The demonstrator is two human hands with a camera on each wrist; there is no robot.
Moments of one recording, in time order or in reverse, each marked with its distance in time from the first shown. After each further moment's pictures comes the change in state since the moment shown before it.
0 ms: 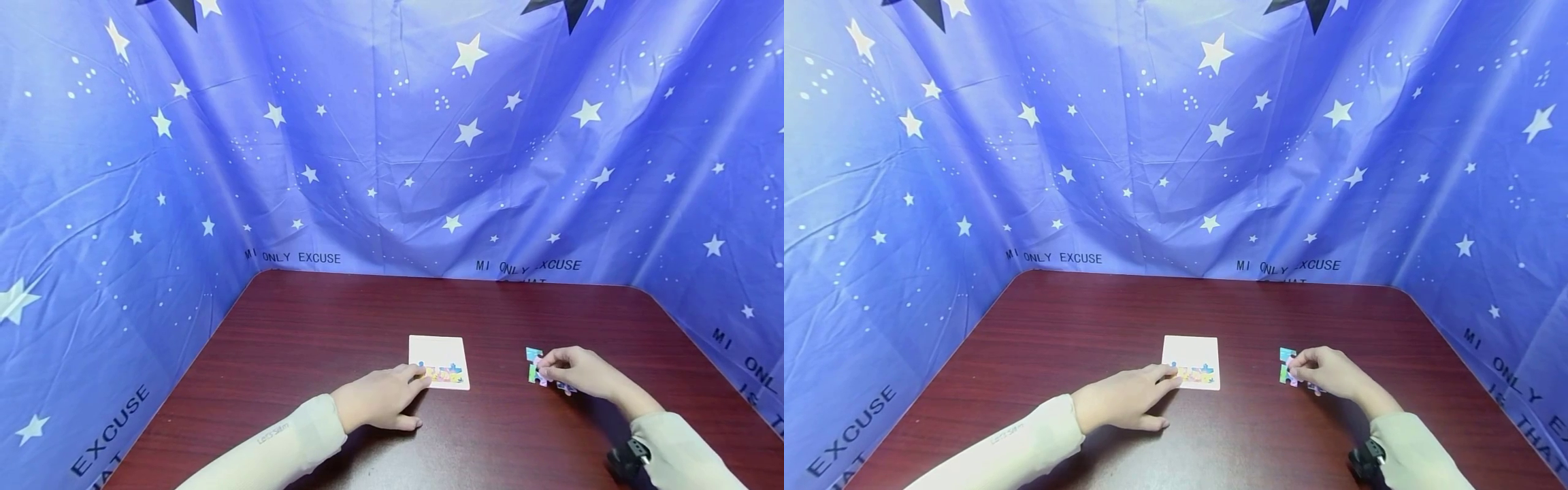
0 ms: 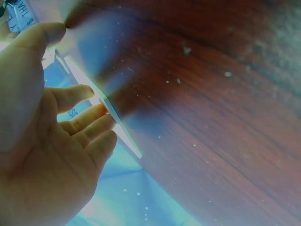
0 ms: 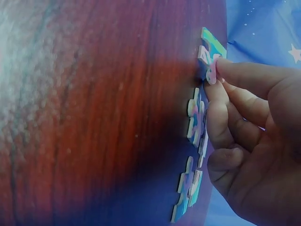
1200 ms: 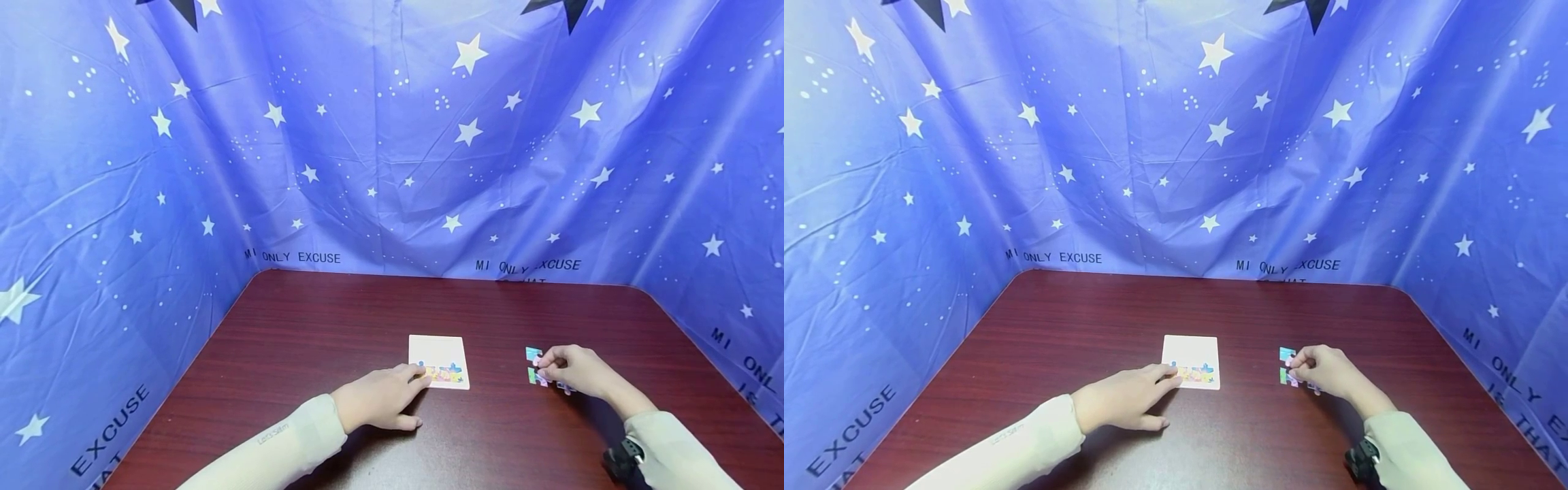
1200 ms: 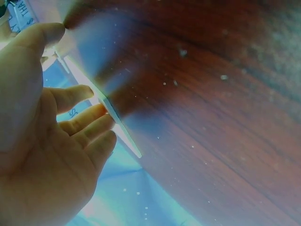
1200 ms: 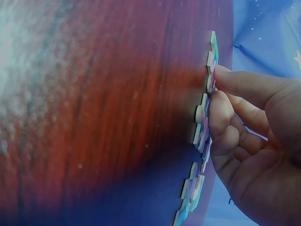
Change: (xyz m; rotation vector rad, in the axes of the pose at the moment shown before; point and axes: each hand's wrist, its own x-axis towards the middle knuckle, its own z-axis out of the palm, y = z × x) left_hand 0.000 0.000 0.001 0.012 0.008 0.002; right_hand 0.003 -0.001 0.007 -0.085 0.087 0.102
